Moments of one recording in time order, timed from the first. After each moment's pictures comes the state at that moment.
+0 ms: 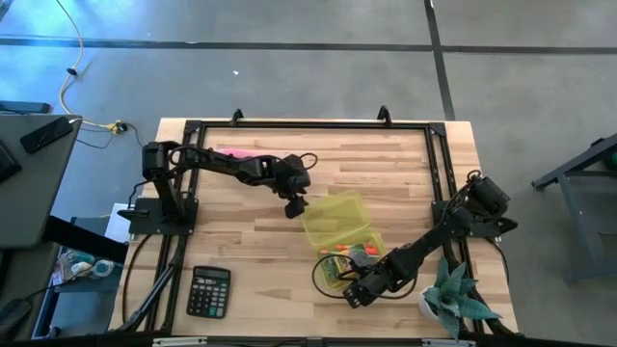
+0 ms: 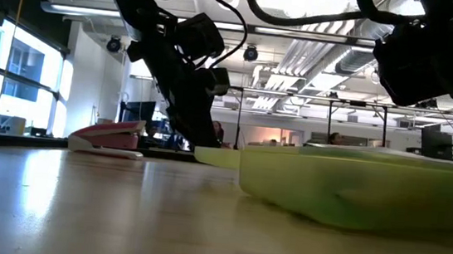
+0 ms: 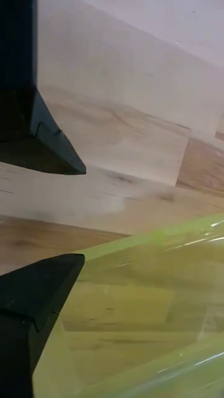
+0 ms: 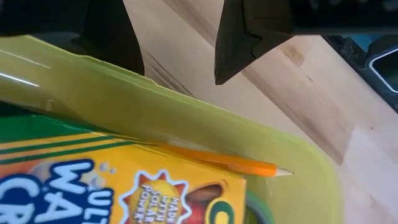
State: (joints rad) left arm 0.34 1.81 0.97 -0.11 0.20 -0.08; right arm 0.63 1.83 1.06 -0.40 0.06 1.55
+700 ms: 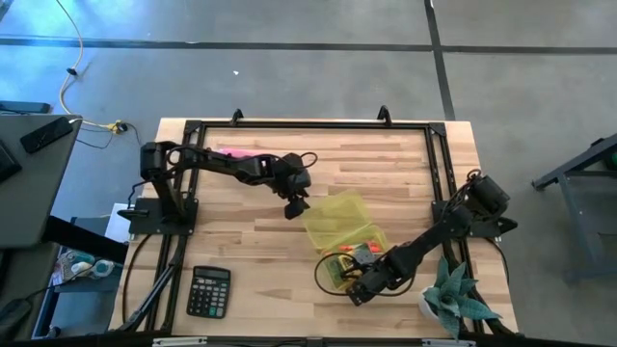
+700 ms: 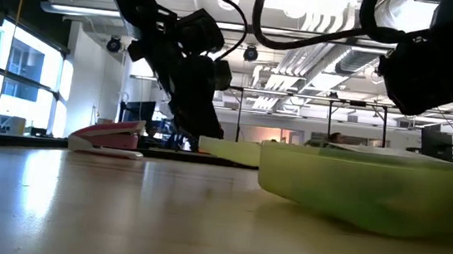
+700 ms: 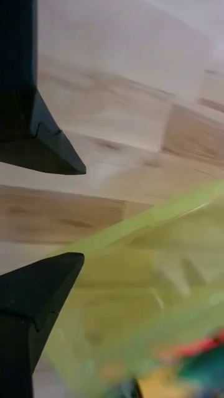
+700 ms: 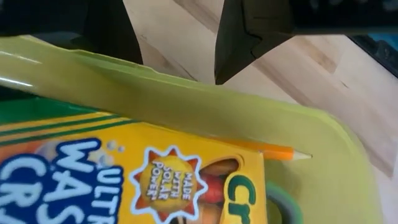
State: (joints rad) left arm 0.34 1.79 0.97 -0.08 0.31 -0.08; right arm 0.62 1.82 1.06 -0.49 0.00 1.55
